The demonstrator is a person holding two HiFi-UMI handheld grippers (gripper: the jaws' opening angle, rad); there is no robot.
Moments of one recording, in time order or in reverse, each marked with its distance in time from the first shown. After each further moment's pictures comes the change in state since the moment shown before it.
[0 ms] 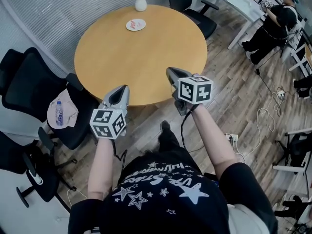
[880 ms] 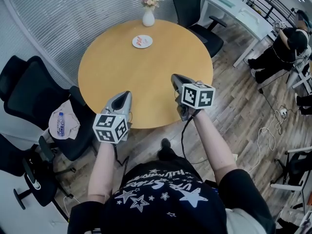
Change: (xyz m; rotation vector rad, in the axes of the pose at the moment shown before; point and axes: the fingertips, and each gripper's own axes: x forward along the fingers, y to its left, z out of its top) left arm 0.068 0.045 0.037 0.005 -0.020 0.040; right arm 0.071 -0.052 0.056 0.024 -0.009 0.008
